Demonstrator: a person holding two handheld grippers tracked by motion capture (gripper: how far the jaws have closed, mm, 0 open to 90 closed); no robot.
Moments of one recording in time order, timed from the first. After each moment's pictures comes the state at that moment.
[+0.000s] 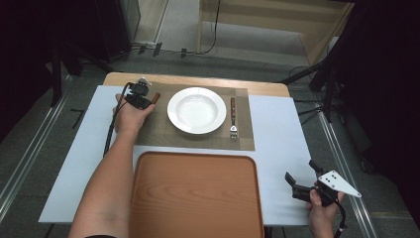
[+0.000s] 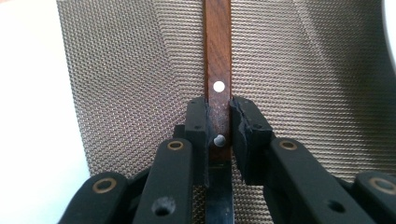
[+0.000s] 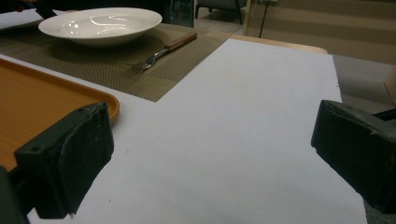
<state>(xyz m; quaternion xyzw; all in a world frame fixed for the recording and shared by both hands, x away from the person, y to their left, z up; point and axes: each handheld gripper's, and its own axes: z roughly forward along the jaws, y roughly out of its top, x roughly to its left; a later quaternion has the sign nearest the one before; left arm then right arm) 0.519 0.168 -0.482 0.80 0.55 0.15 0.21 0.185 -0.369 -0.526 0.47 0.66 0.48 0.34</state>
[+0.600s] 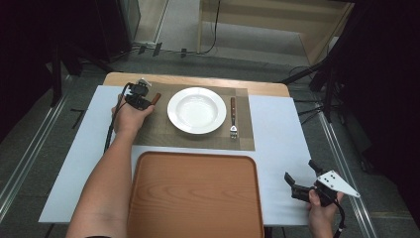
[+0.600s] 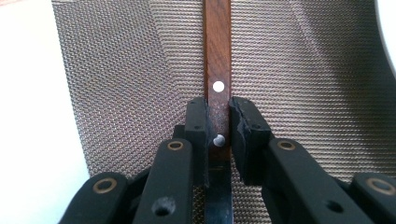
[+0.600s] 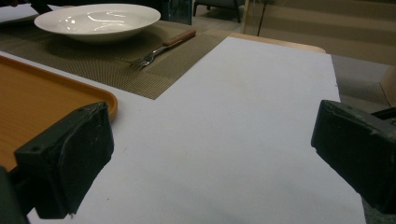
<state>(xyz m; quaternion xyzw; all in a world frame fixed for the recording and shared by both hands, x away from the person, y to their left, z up) 0.518 0.171 -0.483 0.80 0.54 0.14 0.22 0.185 -0.367 -0.526 0.47 0.66 0.48 0.34</state>
